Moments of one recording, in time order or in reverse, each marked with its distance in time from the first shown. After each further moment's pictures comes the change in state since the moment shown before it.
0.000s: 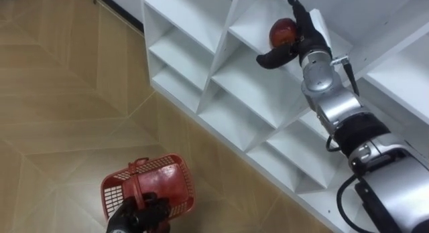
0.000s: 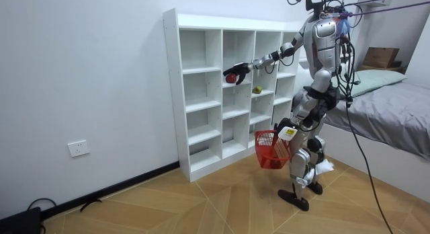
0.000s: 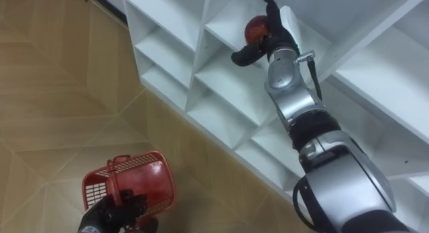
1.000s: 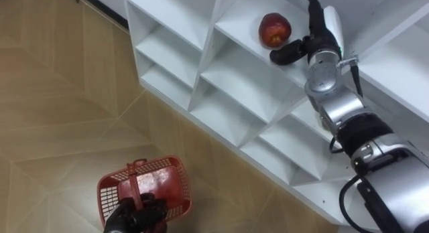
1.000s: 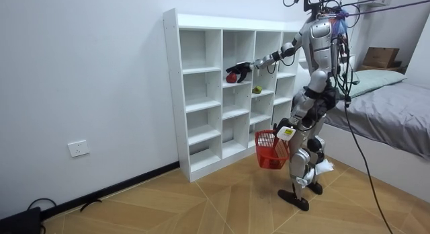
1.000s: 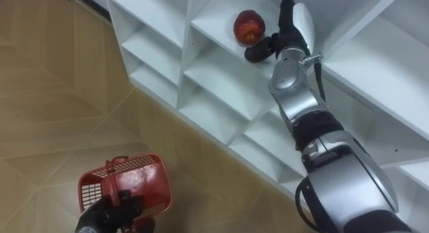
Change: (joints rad) left arm 0.001 0.010 0.000 0.000 0.001 0.006 0.005; right arm 0.000 -0.011 -0.001 0.021 0.004 0.001 -0.088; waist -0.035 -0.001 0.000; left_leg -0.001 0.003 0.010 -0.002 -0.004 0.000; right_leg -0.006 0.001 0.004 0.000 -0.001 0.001
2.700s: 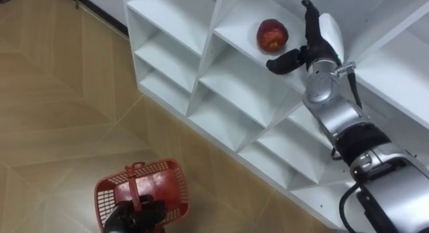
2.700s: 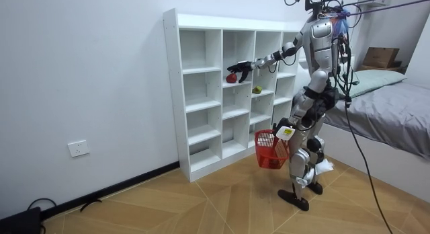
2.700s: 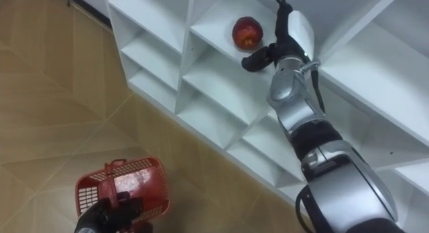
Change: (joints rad) left arm 0.015 0.002 0.013 -0.026 0.021 0.020 0.019; right arm 0.029 0.005 0.000 -0.005 -0.095 0.011 -0.055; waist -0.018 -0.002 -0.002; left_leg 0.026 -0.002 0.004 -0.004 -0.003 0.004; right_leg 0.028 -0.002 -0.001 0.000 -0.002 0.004
